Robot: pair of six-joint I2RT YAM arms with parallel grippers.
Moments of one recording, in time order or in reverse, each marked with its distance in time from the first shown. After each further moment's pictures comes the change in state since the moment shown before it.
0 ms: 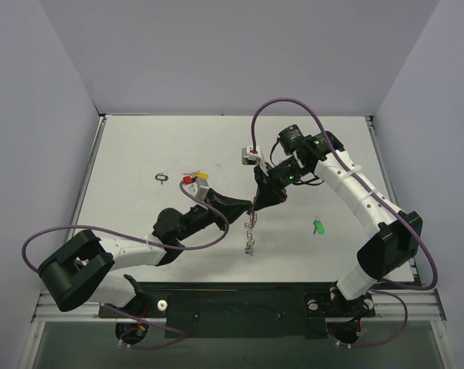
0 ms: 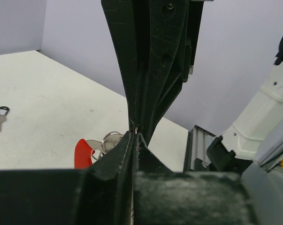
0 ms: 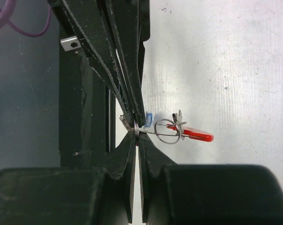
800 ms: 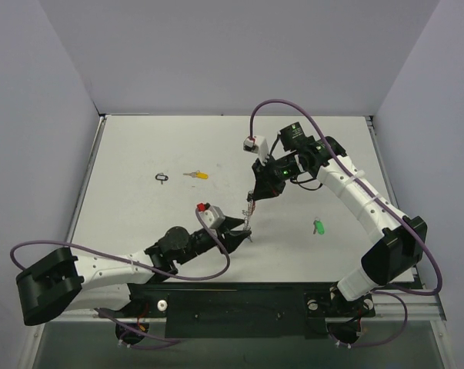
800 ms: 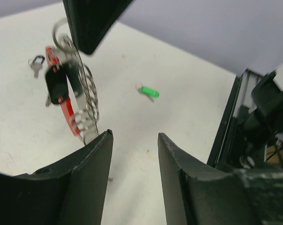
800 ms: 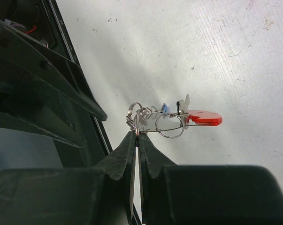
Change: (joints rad) left arm -0.220 -0.256 -0.085 -0.408 -0.309 0.291; right arm 0.012 -0.051 -0.066 0.267 0.237 0.494
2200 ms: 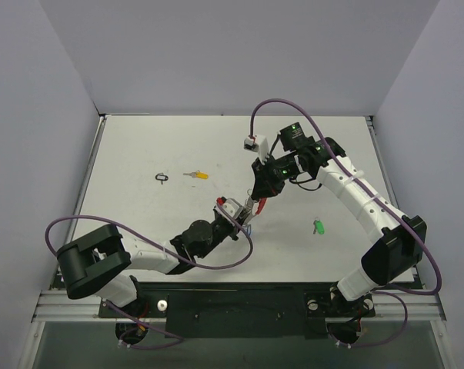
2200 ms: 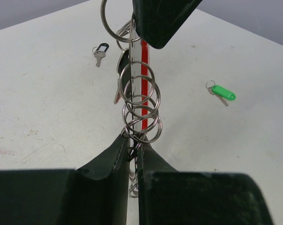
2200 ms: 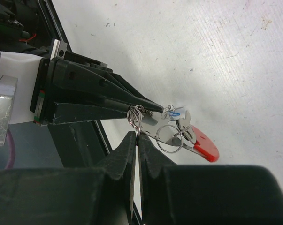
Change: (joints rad) left arm -0.009 0.378 0.105 0.147 -0.273 0.161; right arm -0.001 0.000 -0.016 0.033 0.002 0.047
